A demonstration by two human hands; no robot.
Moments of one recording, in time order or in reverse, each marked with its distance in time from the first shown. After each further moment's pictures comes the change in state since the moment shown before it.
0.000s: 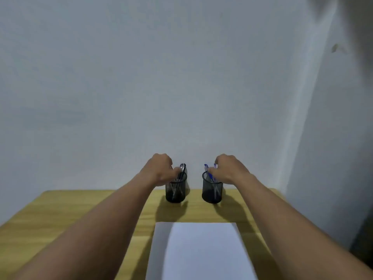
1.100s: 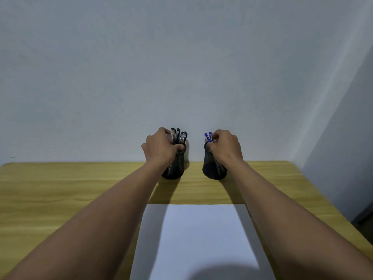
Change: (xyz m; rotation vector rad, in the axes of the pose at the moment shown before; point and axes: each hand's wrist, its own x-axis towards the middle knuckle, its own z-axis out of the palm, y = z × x) left_hand 0.068 -0.023 0.115 -0.345 0.238 -0.343; right_hand 0.081 0.031 0.108 0.313 0.201 0.123
